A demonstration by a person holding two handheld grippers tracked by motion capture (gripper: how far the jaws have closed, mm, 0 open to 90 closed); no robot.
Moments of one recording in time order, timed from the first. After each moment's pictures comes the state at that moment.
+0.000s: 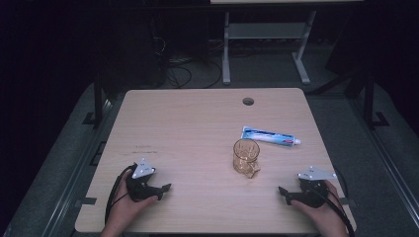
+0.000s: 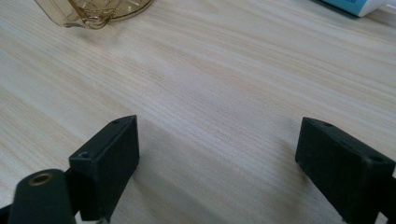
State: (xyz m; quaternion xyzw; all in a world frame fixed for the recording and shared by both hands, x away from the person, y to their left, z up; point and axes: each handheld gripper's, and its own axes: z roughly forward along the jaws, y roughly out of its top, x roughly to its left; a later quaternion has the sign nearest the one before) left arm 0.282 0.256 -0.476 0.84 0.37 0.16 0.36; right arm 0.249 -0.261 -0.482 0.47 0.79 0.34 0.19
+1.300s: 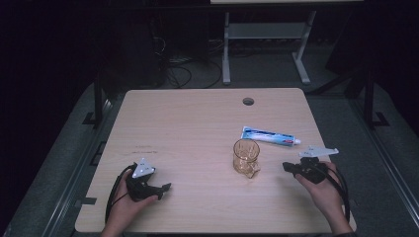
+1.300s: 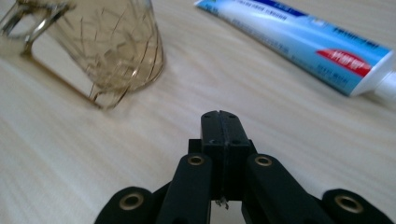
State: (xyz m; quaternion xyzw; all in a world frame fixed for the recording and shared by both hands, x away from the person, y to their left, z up) left arm 0.283 0.256 -0.476 0.84 0.37 0.16 0.36; right arm 0.293 -0.263 -0.442 0.45 0.80 0.37 0.14
